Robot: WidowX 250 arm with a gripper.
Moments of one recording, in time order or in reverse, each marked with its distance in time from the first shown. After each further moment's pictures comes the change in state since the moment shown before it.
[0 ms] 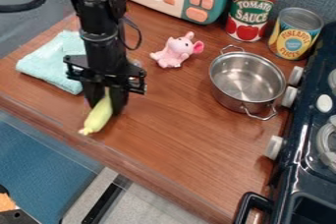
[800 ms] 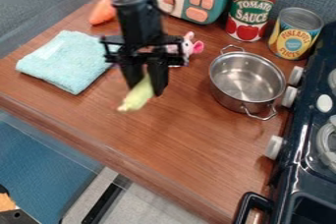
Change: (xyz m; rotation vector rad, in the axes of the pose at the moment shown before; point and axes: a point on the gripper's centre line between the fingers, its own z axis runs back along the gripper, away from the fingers) arm 0.015 -0.053 0.028 -0.207 0.097 -0.103
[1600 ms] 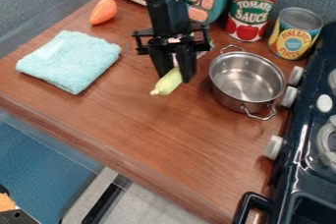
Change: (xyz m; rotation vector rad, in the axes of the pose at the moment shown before) arm 0.044 -0.013 -0.009 -0.108 0.011 -0.011
